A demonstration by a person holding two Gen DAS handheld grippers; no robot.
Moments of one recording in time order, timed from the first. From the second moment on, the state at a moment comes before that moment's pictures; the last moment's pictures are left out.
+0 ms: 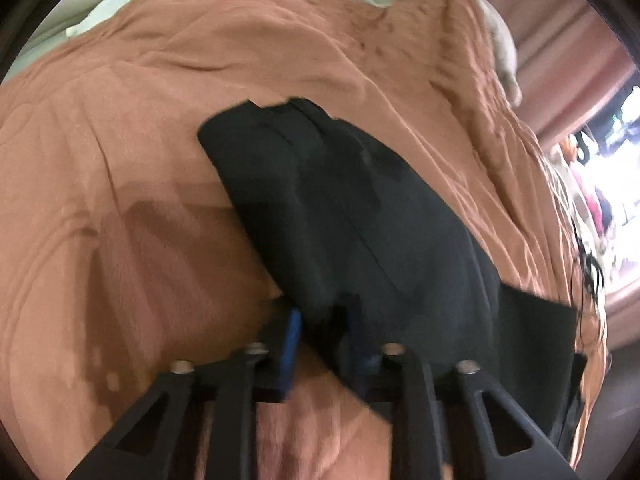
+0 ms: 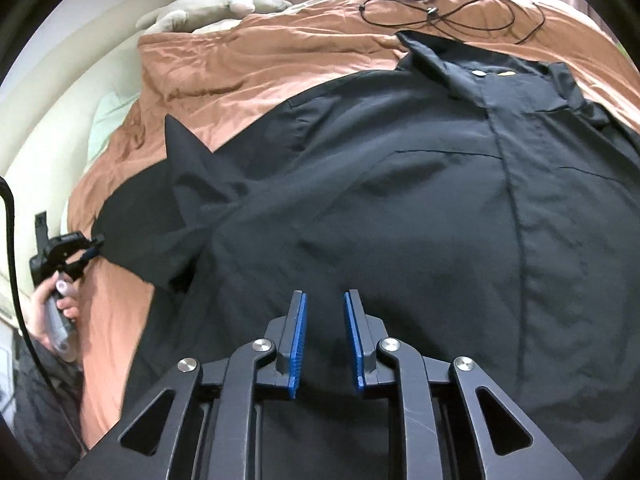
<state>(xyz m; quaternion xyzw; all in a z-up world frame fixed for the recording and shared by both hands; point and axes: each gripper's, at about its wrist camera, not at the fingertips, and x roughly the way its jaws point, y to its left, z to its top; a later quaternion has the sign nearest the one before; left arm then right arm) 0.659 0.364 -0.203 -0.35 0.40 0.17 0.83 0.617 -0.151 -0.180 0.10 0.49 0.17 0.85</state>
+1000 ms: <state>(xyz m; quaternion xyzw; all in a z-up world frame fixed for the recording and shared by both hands) 0.586 0.181 0.091 -0.24 0.20 -0.11 0.94 0.608 -0.179 -0.143 0.24 0.47 0.21 0.82</state>
